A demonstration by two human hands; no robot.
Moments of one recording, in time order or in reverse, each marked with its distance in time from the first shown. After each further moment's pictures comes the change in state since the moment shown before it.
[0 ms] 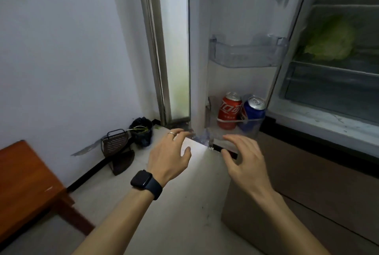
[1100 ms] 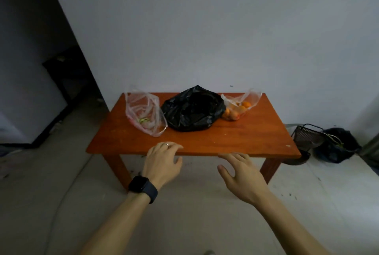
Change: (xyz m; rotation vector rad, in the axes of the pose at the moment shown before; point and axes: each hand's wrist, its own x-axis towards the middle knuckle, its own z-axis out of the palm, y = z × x) left_hand -0.642 -0.455 -0.331 0.340 0.115 -1.012; right_hand -0.296 -0.596 0.409 0.183 -0.911 -0.685
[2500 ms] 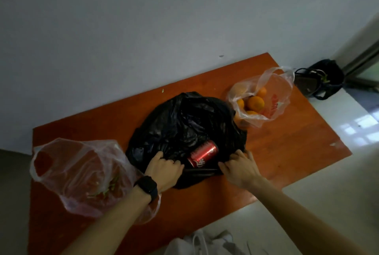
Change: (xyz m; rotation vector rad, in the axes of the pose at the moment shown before) left_hand 0.465 -0.188 0.212 0.415 -0.569 0.828; right_hand 0.408 0.145 0.205 -0.319 -0.512 0.460
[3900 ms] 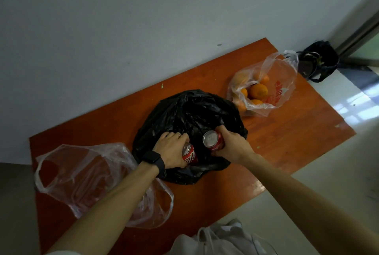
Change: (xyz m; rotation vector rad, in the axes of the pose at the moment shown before) left_hand 0.034 -0.052 -0.023 -0.338 -0.036 -0.057; right_hand 0.048 -0.035 -0.018 0.525 0.062 0.070
